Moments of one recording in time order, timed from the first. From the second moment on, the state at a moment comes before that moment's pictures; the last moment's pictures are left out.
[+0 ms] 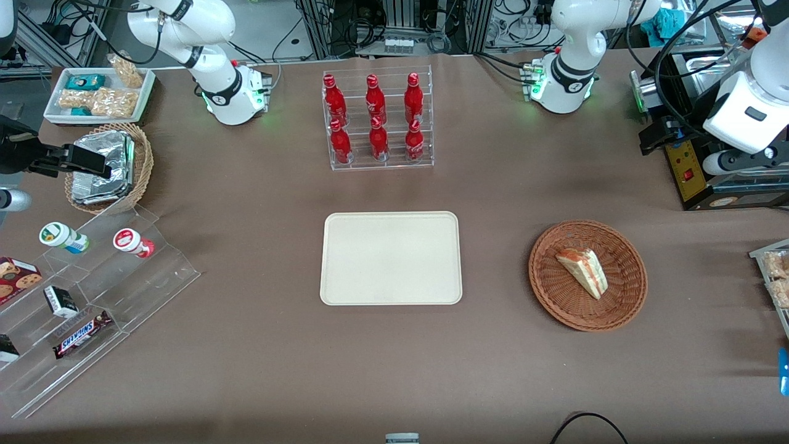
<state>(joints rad) 0.12 -0.02 -0.24 -1.52 0.02 1.32 -0.25</state>
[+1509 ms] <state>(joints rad) 0.12 0.07 -0.21 -1.85 0.02 1.69 -0.34</state>
